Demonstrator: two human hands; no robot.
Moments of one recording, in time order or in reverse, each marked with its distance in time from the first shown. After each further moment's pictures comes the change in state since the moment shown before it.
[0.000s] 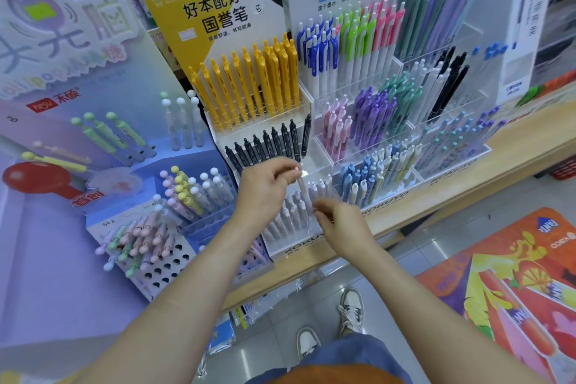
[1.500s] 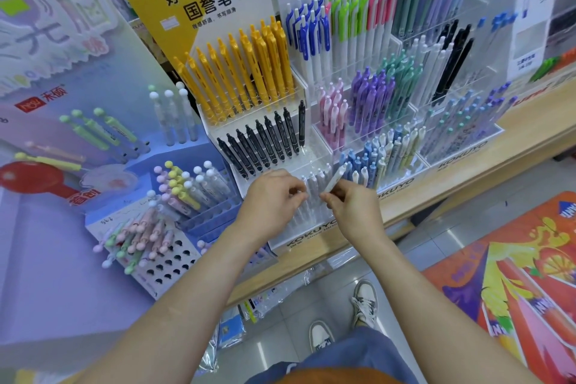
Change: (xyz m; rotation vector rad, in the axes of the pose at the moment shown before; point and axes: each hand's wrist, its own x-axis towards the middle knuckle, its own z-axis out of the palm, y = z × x) left_hand -0.010 -0.022 0.017 0.566 -0.185 0.219; right_hand 0.009 0.014 0.000 0.090 0.223 0.078
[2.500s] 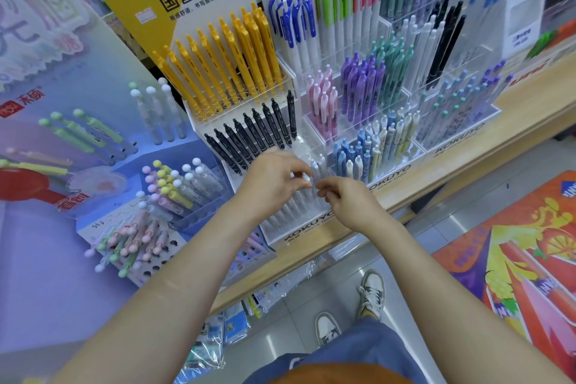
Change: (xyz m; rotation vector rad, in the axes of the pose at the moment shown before) left_hand 0.021 0.008 -0.008 0.000 -0.043 0.159; right_hand 0.007 0.005 -0.011 -0.107 -0.350 -0.003
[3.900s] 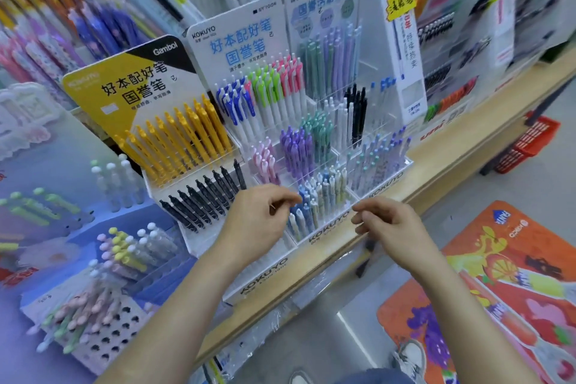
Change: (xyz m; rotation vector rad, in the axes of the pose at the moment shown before) left_hand 0.011 0.098 -0.034 -0.274 0.100 -0.010; right_hand -0.093 0.026 -0.128 0.540 0.376 0.118
